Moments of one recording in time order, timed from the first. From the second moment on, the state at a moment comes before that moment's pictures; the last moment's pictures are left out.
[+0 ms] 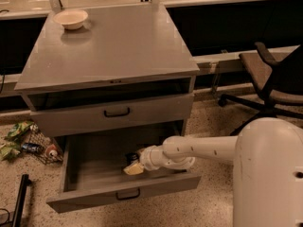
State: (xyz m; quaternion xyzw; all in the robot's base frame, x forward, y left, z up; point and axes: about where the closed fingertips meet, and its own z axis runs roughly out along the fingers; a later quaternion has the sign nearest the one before) arm 0.584 0.080 0.416 -0.47 0.78 0.26 0.32
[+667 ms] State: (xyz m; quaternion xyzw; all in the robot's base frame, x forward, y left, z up) arm 0.591 0.073 0.455 -0.47 0.76 0.27 0.36
